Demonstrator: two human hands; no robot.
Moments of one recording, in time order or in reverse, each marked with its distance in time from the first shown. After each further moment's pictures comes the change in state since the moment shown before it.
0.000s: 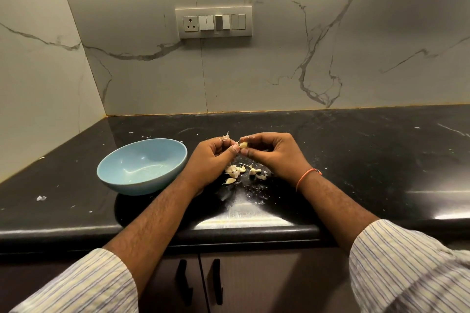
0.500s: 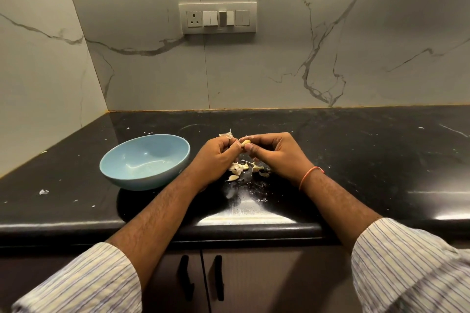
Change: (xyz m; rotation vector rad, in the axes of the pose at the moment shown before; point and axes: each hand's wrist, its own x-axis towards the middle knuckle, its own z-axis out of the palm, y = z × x) left_hand 0.002 0.004 0.001 0.121 -0.083 -0.014; right_hand 0.001 0.003 0.002 -0.019 -0.059 0.043
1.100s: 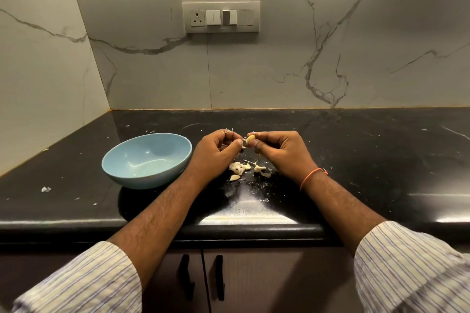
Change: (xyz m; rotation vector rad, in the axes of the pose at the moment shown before) left_hand 0.000 -0.007 0.000 -0.062 0.175 0.062; right_hand 0.003 0.007 0.001 -0.053 0.154 -0.021
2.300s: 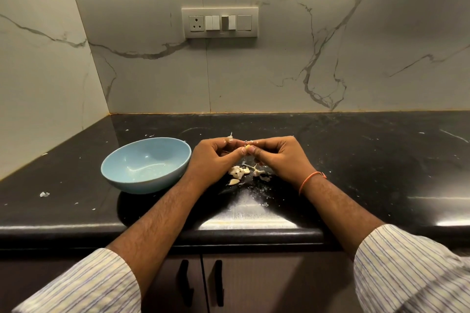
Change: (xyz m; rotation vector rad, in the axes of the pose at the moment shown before) left_hand -0.007 0.008 -0.003 0.023 -0.030 0.013; right_hand 0.001 0.000 -0.001 0.003 -0.065 0.071
